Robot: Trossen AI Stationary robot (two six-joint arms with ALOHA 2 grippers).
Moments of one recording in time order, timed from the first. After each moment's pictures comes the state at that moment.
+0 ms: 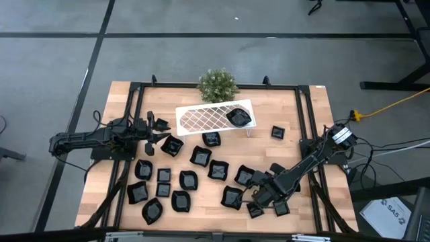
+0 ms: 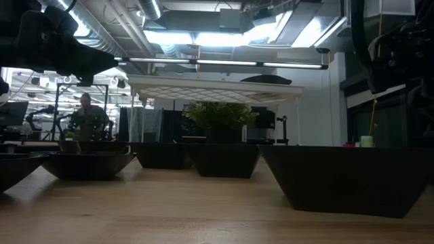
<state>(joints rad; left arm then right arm) 0.14 0.01 0.01 0.02 -0.01 -0.04 0.66 1.80 1.06 -0.84 0.15 1.17</state>
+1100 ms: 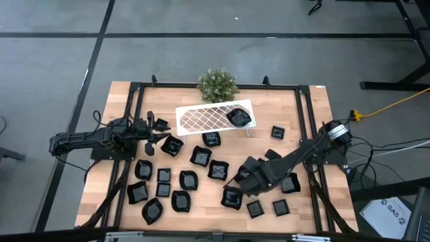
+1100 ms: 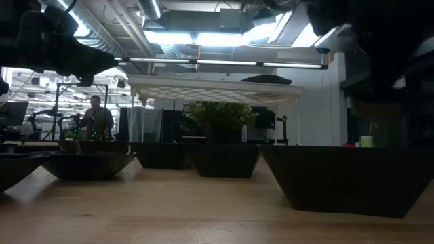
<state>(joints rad) 0.14 0.01 0.01 0.02 -0.01 -0.04 0.50 1.80 1.43 -1.28 0.25 1.08</state>
